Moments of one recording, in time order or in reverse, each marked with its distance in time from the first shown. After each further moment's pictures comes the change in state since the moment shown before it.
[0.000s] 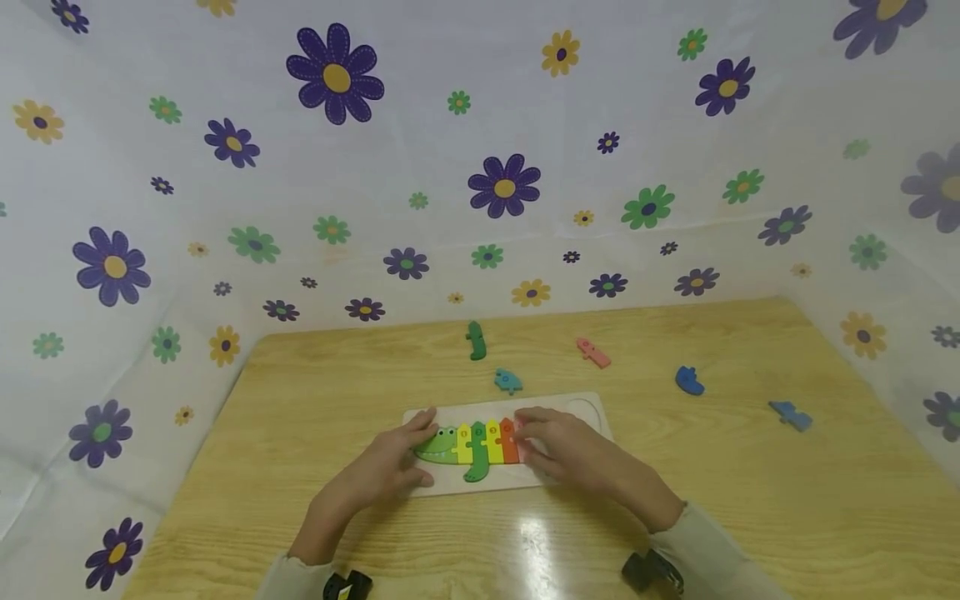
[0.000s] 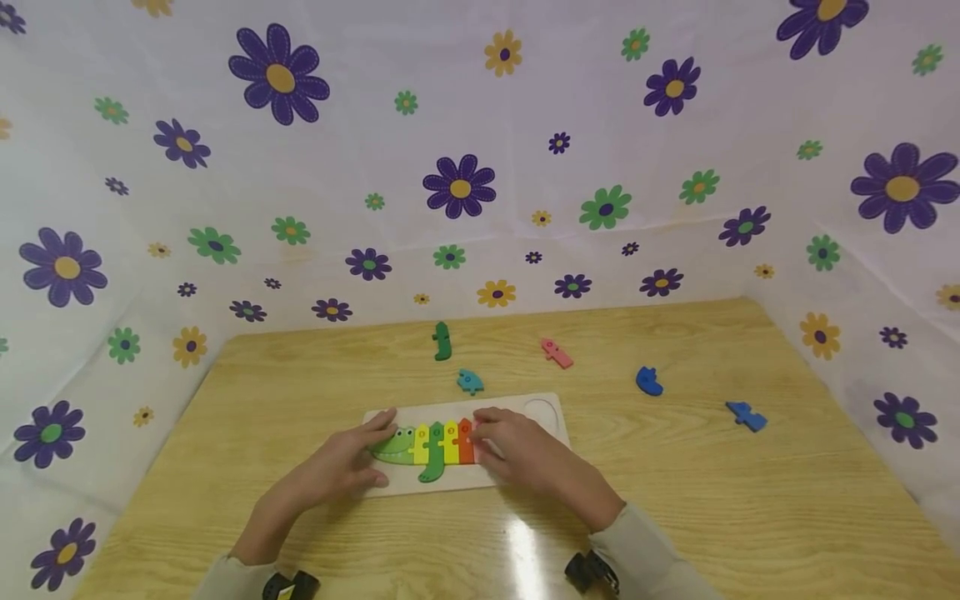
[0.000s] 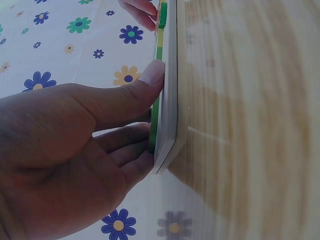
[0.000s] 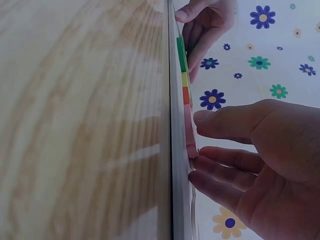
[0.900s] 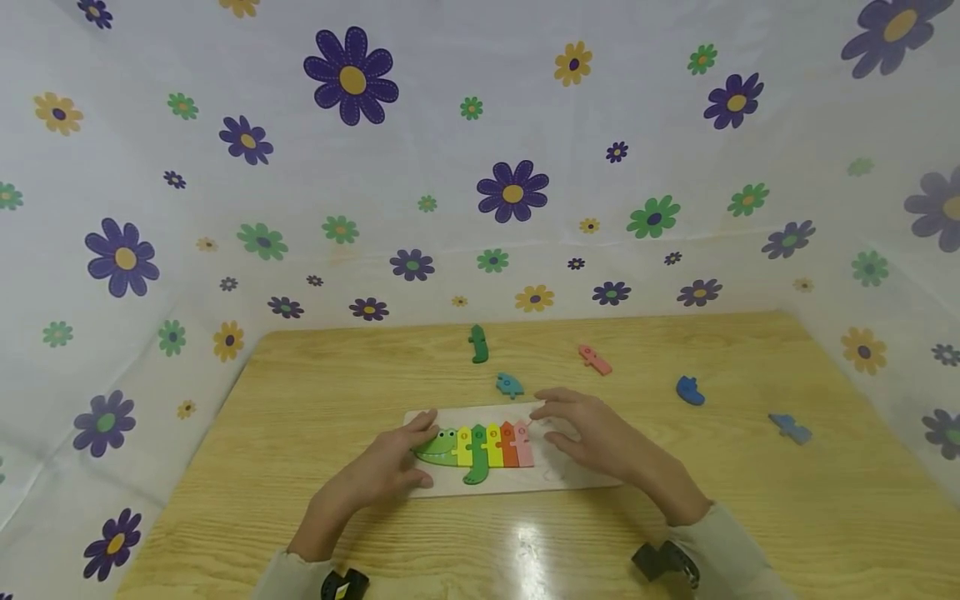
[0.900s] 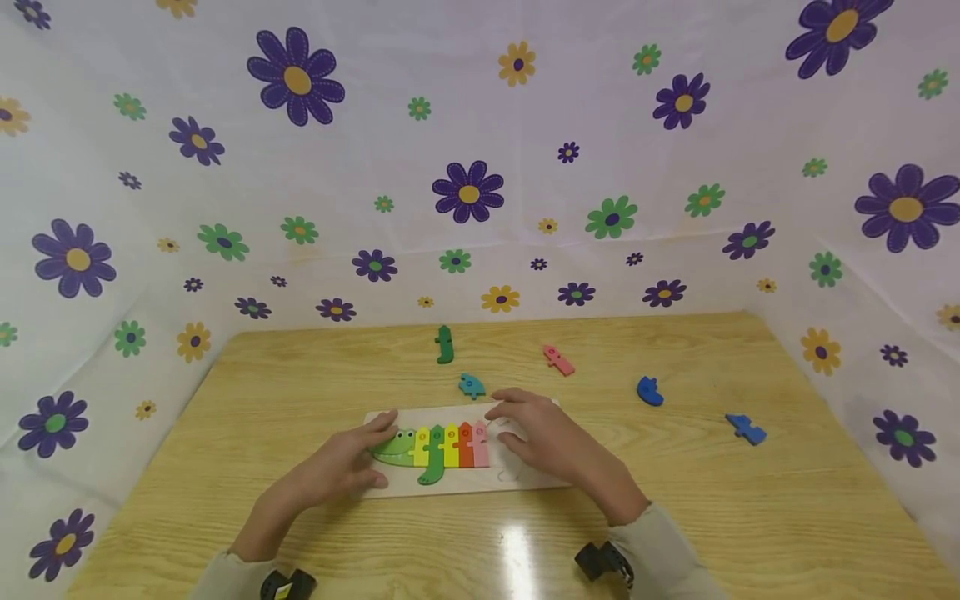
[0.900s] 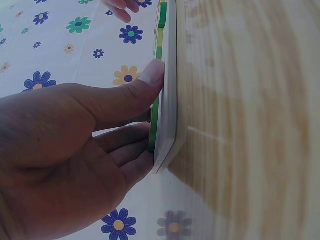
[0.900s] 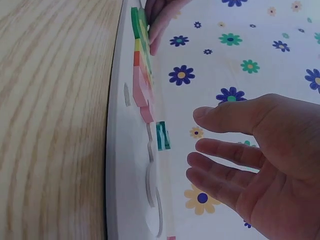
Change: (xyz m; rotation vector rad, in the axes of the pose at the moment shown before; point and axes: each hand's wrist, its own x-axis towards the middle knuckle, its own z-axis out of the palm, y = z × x) left_hand -0.002 0.001 -0.003 0.014 -0.002 0.029; right_hand -0.008 0.007 -0.033 0.045 0.077 0.044
